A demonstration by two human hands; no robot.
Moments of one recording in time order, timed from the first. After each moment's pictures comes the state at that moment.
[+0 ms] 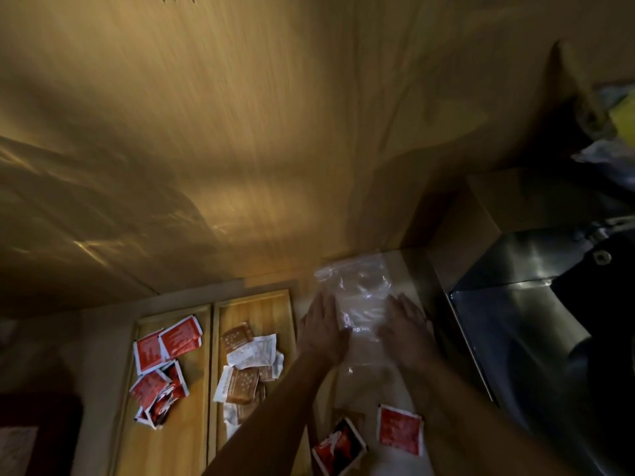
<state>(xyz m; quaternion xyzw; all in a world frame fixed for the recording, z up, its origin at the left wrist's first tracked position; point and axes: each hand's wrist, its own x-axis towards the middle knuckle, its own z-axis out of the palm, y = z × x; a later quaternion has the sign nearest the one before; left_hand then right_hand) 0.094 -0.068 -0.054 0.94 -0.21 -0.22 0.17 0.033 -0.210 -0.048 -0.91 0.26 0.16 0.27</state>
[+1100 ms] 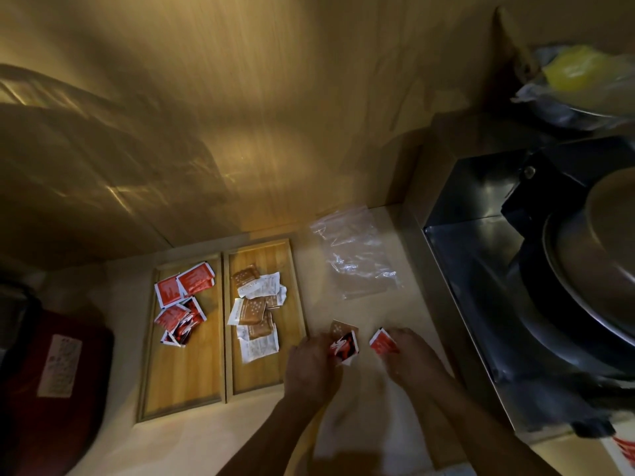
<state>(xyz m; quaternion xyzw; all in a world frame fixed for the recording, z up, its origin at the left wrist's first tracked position) -0.049 0.009 -0.032 0.94 -0.20 -0.21 0.17 -0.107 -0.160 -0.051 -0.89 0.26 0.17 0.32</state>
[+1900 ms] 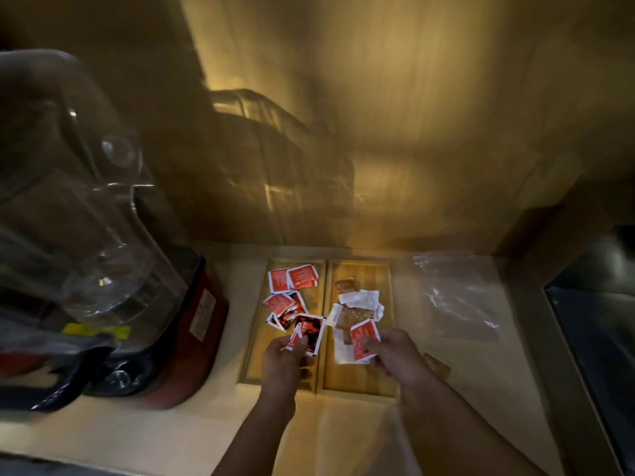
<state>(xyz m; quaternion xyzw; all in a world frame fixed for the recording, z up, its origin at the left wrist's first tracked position) -0.029 0.157 0.015 0.65 0.29 -0.11 0.70 -0.022 -0.016 0.010 -0.73 0.22 0.19 0.62</state>
